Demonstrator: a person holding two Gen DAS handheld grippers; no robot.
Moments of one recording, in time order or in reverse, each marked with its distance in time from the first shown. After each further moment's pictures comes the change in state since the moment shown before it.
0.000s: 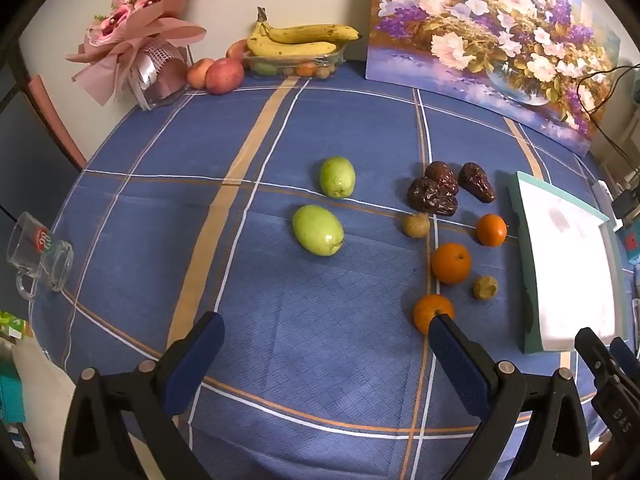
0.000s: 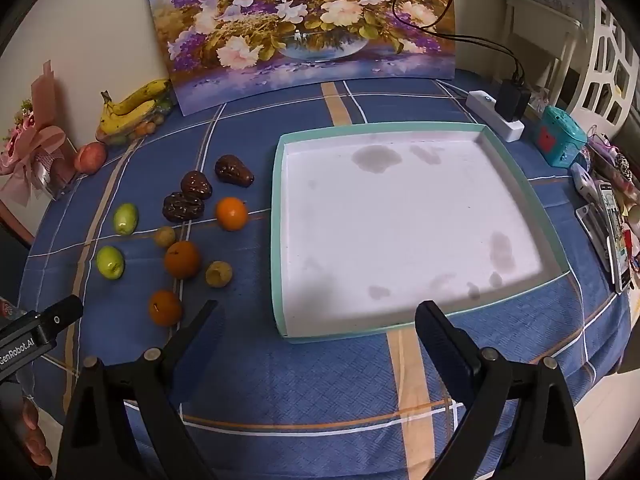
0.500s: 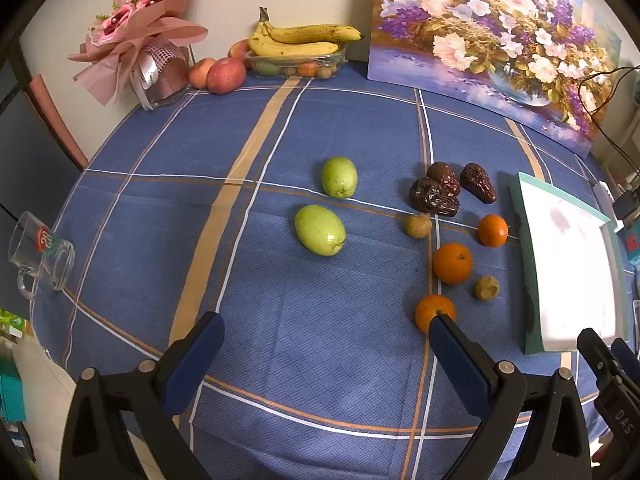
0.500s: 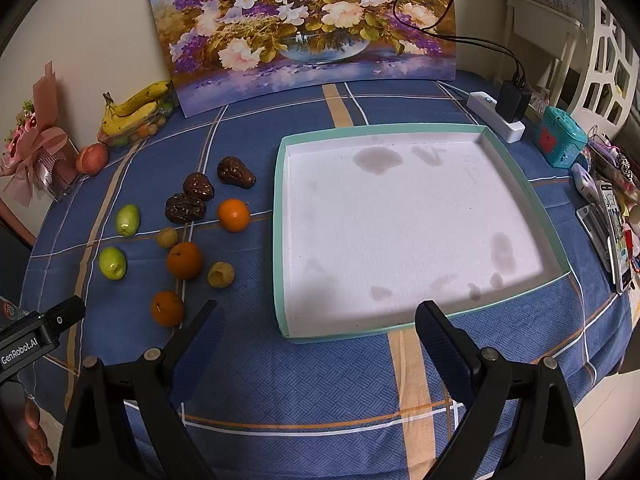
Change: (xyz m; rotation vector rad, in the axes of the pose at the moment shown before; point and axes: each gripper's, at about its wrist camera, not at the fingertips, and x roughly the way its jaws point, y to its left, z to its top) left arm 0.000 0.001 0.000 0.002 0.001 -0.002; right arm -0.001 0.000 0.000 0.002 -0.004 0.003
